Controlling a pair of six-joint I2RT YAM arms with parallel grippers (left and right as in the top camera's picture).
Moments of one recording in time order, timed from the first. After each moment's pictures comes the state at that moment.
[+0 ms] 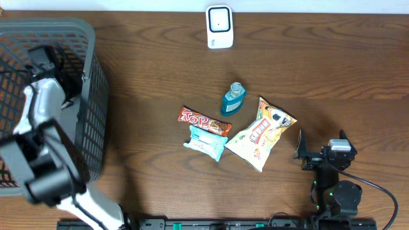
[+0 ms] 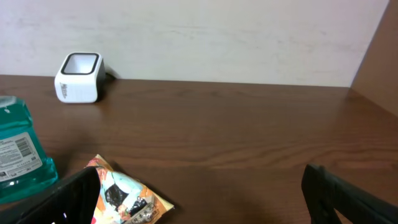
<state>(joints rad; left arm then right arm) 0.41 1.86 1.35 -0.57 -0.26 -0.33 -0.05 0.01 0.01 -0.07 0.00 -0.03</state>
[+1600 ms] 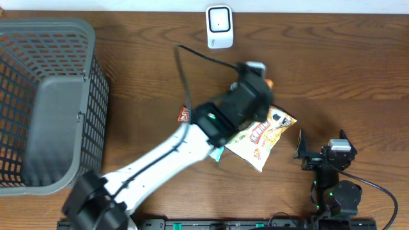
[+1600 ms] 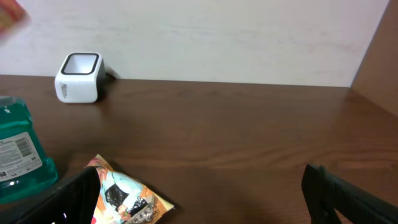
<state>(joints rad) -0.90 1.66 1.35 -0.39 -0.12 -0.61 -0.05 0.01 0.01 -0.07 0.00 -0.03</state>
